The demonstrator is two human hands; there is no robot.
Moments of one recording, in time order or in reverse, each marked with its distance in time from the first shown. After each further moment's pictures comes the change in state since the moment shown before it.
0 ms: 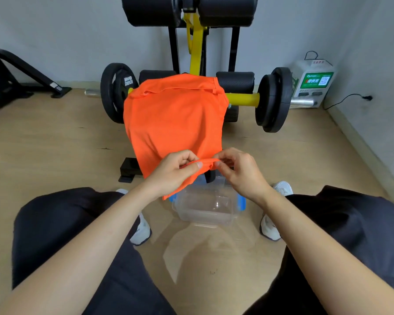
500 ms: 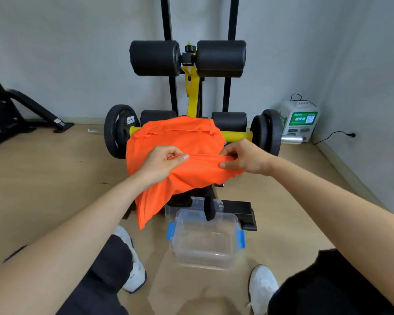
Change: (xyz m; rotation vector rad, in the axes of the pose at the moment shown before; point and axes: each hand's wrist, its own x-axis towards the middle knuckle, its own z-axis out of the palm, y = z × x) left_hand 0.081 0.021 -0.072 0.103 0.213 0.172; right_hand 0.116 -0.017 -0.082 -0.119 -0.334 0.054
